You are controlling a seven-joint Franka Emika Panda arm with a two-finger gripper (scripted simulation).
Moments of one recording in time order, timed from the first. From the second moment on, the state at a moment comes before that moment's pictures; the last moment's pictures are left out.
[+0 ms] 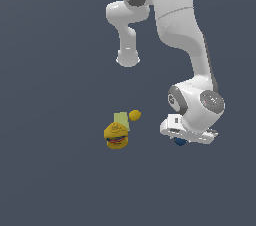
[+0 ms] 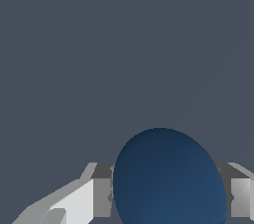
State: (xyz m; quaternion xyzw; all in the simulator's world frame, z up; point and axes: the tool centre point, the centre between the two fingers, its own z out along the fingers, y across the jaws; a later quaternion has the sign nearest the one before) arm 0.081 0.237 0.031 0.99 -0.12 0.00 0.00
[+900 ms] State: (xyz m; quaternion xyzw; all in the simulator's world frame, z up) arm 0.074 0.234 0.051 0.99 -0.12 0.00 0.00
